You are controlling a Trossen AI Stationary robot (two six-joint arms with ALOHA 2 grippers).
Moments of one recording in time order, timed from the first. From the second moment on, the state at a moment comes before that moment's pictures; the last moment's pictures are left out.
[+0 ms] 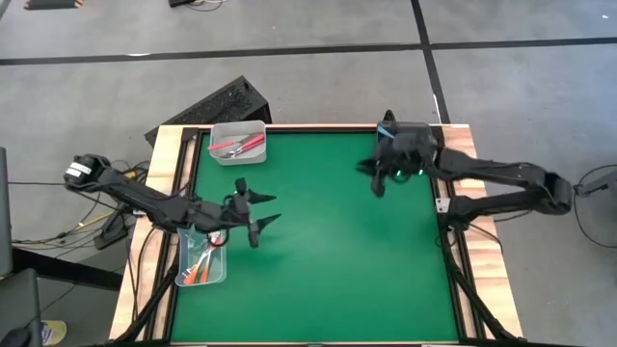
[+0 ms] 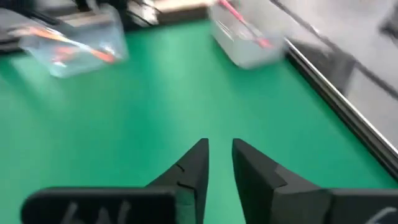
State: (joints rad) left arm -0.29 1.08 0.48 0.43 -0.60 -0.07; right arm -0.38 1.04 0.76 -0.25 -0.08 0.02
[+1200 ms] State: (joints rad) left arm -0.20 0.71 0.16 0.64 -0.42 0.00; right arm 0.12 0.95 0.38 0.61 0.23 0.10
